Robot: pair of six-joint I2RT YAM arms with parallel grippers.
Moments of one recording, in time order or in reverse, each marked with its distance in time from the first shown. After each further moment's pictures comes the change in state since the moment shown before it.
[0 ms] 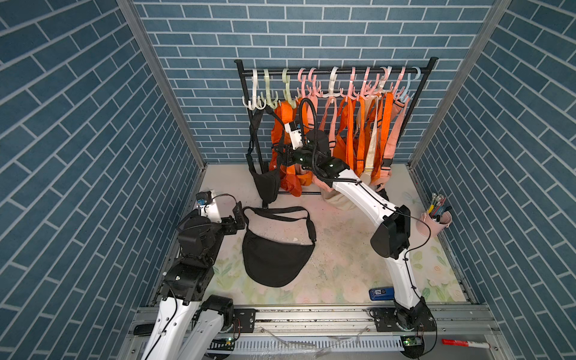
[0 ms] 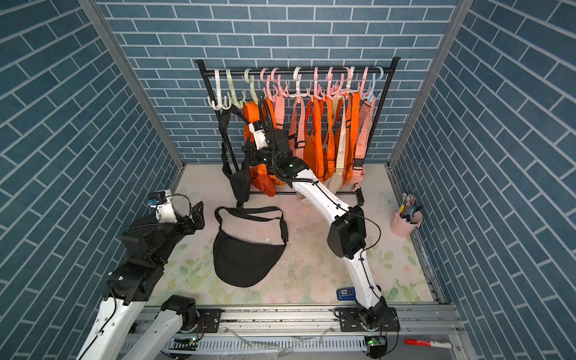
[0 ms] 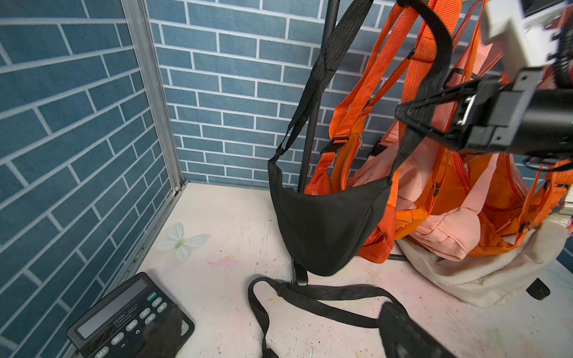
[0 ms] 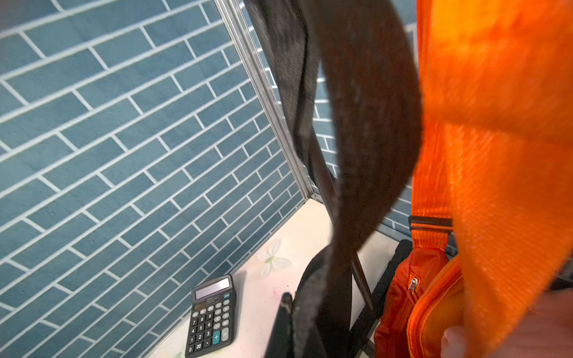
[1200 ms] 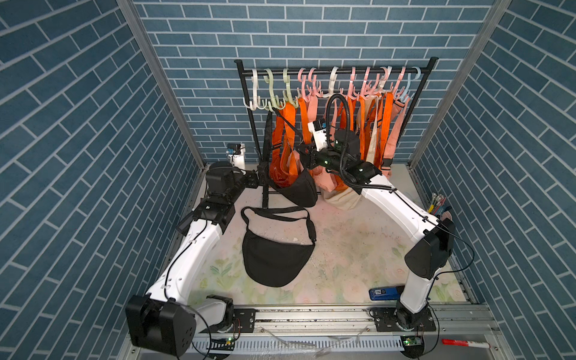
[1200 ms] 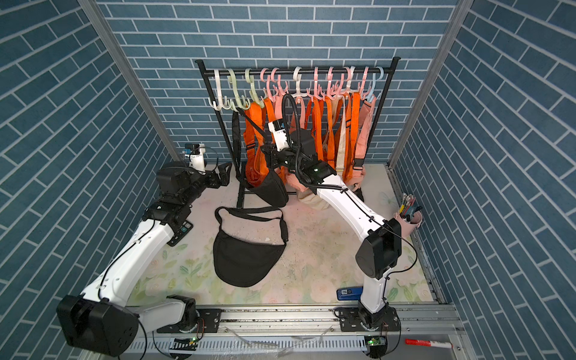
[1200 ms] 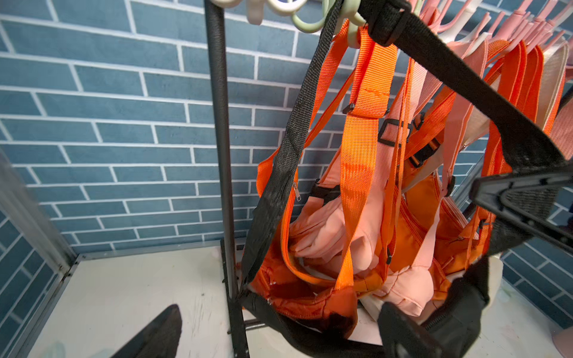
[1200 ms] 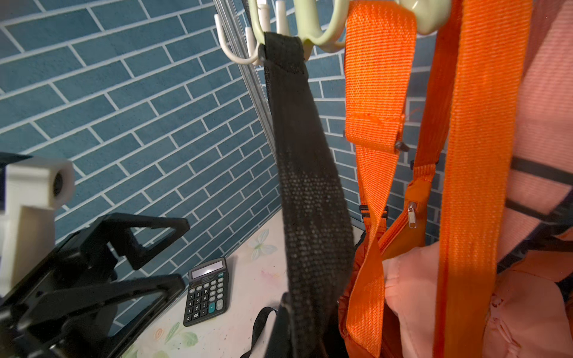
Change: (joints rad) left arm 0.009 0.666 0.359 0.372 0.293 0.060; right arm -0.073 -0.357 -0.401 0.032 -0.008 -0.078
